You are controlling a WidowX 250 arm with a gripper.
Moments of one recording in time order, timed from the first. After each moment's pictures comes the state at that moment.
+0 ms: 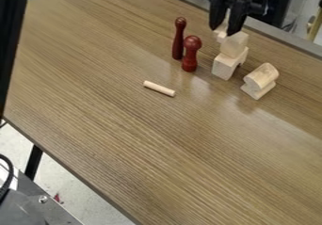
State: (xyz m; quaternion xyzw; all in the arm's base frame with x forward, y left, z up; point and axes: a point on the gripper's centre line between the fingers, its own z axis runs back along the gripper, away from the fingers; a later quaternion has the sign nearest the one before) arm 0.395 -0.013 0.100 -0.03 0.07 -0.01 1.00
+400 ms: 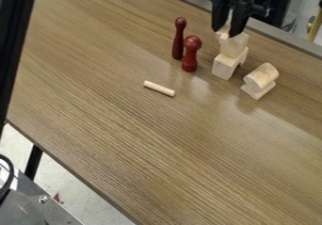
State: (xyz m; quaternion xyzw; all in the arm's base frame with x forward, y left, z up) arm 0.396 -0.018 0.094 -0.04 0.08 -0.01 1.00
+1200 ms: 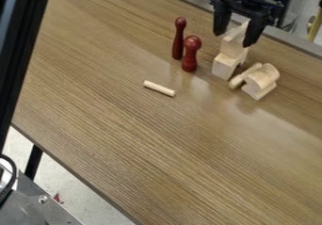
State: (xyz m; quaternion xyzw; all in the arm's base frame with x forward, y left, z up) arm 0.399 -0.027 0.085 -0.02 0.09 -0.03 1.00
